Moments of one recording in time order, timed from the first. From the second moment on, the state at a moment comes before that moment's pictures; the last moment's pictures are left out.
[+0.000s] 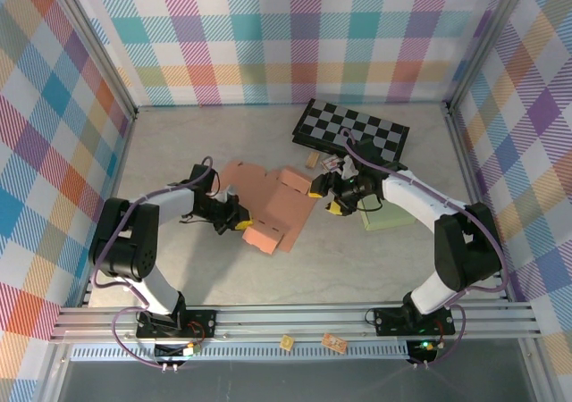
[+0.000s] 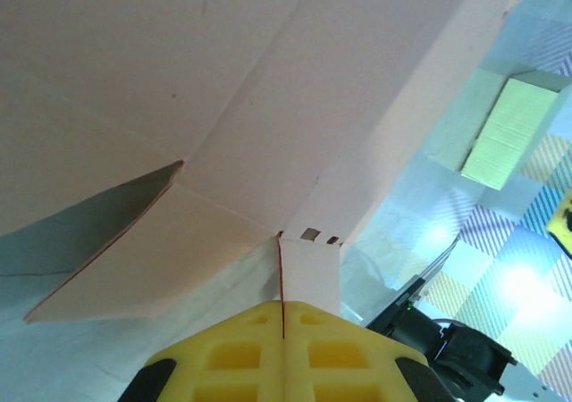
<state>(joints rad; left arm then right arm) -0.18 1.66 0.83 -0.47 0.81 -0.62 0.41 1.58 1.06 -0.54 -0.64 0.82</state>
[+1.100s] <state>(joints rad) -0.19 1.52 0.83 -0.05 0.86 -1.16 0.41 1.85 0.93 0.24 -0.73 1.50</state>
